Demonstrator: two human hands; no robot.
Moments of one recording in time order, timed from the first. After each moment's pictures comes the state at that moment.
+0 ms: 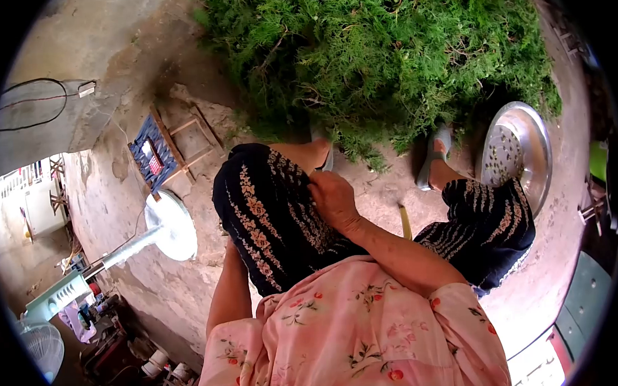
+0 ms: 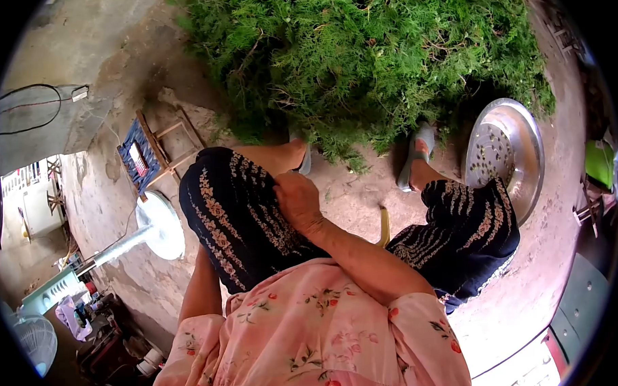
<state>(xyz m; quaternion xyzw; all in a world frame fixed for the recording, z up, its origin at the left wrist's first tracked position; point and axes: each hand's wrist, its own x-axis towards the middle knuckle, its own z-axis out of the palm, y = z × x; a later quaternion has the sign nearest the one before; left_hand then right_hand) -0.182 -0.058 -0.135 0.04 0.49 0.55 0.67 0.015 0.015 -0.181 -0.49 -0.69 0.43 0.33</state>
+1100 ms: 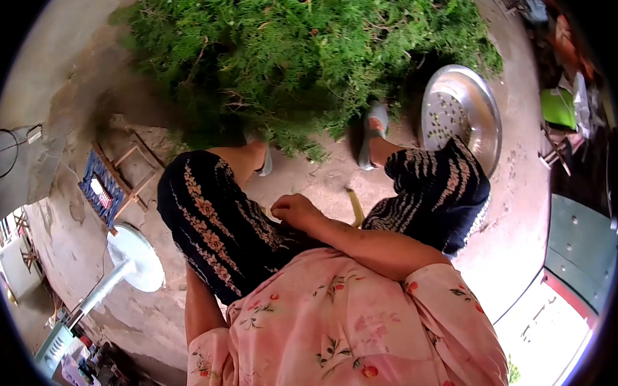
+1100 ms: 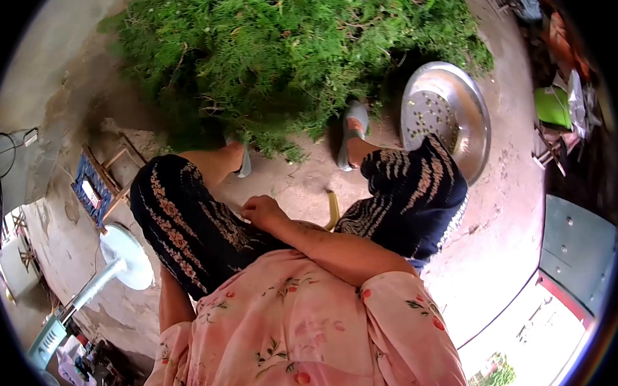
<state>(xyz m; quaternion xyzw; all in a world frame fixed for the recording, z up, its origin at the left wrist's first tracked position) -0.170 -0.054 -0.131 0.02 0.46 0.54 0.70 0.066 -0.030 -0.215 -0.51 -0.51 0.68 0.13</state>
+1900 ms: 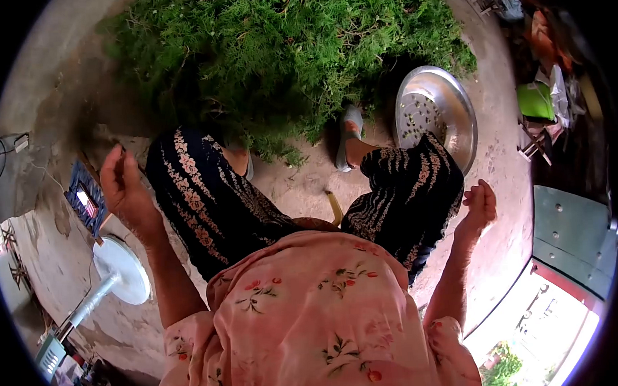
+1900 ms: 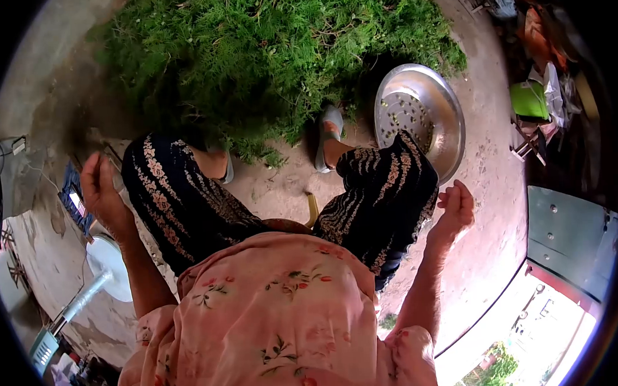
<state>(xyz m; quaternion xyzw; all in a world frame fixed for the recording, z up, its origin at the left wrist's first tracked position) -0.144 0.049 -0.055 0.42 0.72 0.54 0.11 0.340 -0.053 -0.036 -0.80 -0.32 0.09 0.50</state>
